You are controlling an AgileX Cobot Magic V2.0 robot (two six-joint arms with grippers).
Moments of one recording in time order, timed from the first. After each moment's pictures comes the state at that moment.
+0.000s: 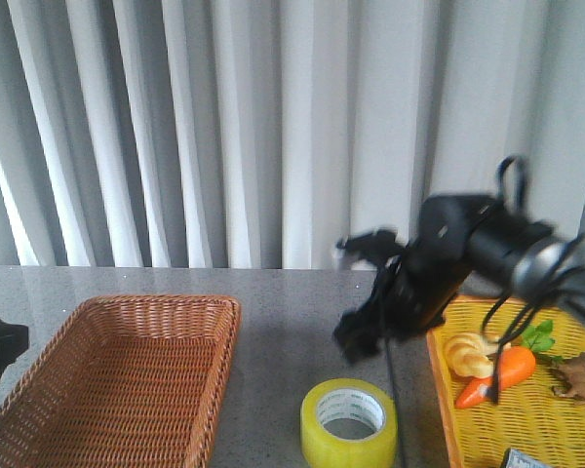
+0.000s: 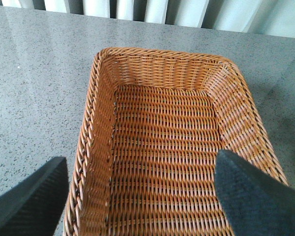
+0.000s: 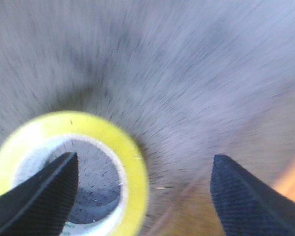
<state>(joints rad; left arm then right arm) -0.01 1.13 -0.93 -0.18 0.41 -0.03 0.29 2.06 -1.99 0.09 1.14 -0.24</state>
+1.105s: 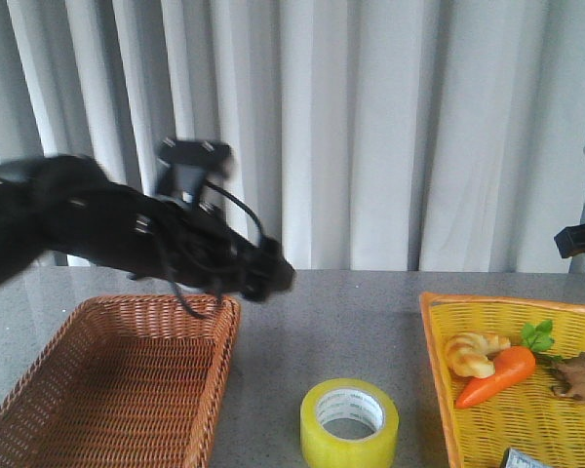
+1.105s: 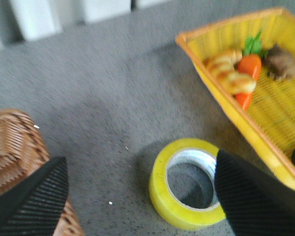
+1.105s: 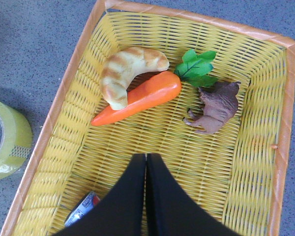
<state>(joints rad) -0.46 1.78 -1.76 -0.24 0.76 0.09 -0.11 1.62 -1.82 0.10 1.25 -0.17</state>
